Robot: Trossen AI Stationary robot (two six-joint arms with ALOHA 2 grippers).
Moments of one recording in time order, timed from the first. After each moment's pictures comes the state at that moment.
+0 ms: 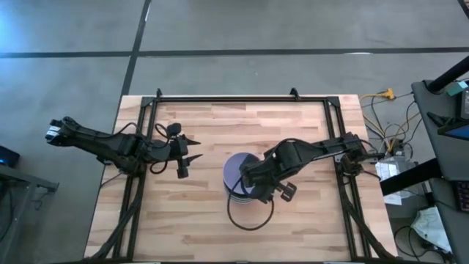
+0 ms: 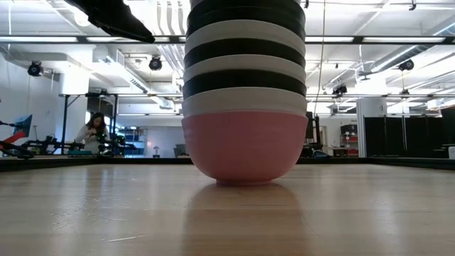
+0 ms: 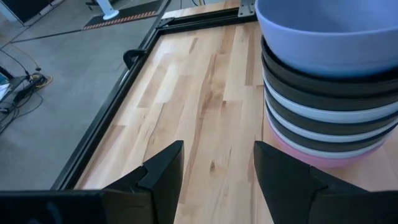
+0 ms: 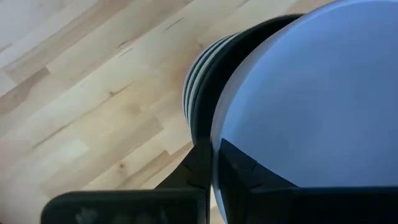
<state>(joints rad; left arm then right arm) -0.22 0.89 0.78 -0.41 -0.51 -0.02 0.30 1.98 2.19 -1.55 -0.01 -0.70</state>
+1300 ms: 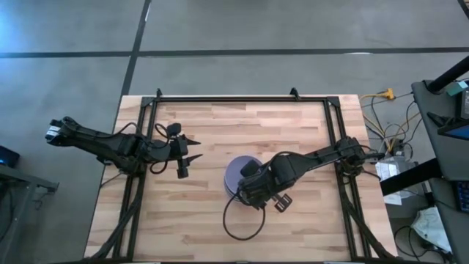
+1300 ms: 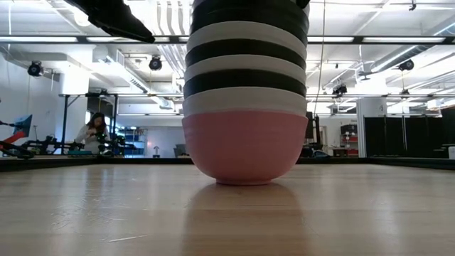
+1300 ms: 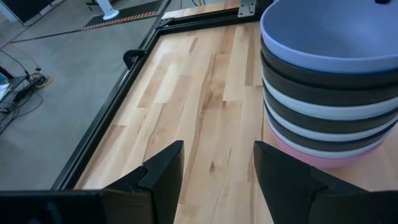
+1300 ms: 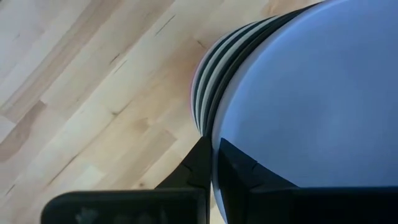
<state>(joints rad) -0.22 0.89 0.78 -0.41 -0.51 -0.02 0.35 2.01 2.11 -1.49 0.05 -0.44</state>
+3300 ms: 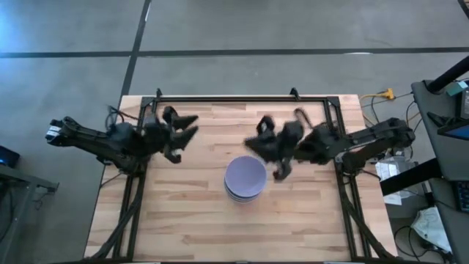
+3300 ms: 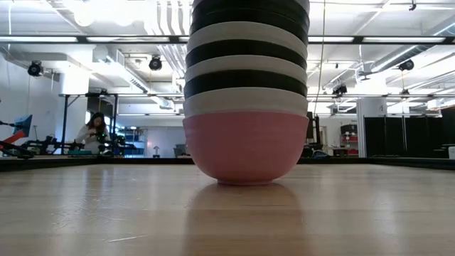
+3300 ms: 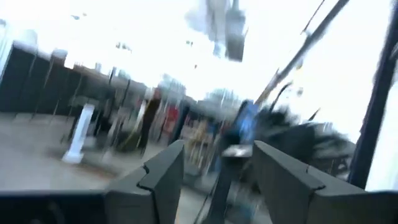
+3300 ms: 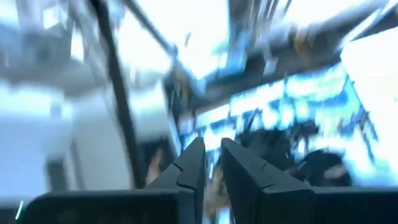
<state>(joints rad) -0.22 0.90 0.78 0.60 -0.49 -0.12 0.22 1.43 1.18 0.73 0.11 0.25</state>
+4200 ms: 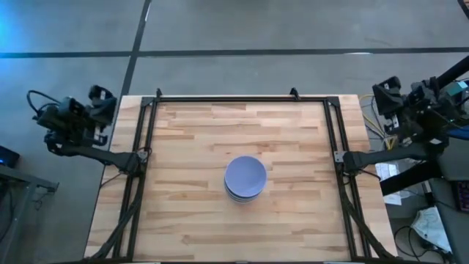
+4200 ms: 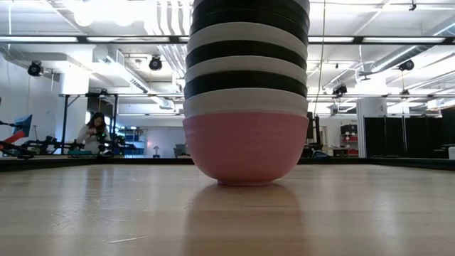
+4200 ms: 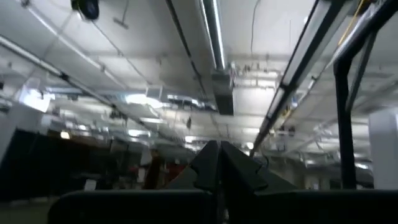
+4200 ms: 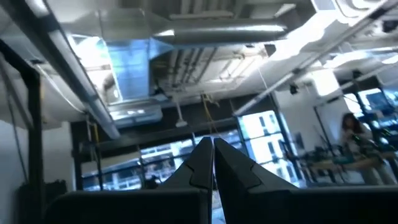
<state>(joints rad) -0.22 0.29 0.79 0.19 -0.41 0.17 0.11 0.33 0.93 0.05 0.35 -0.01</state>
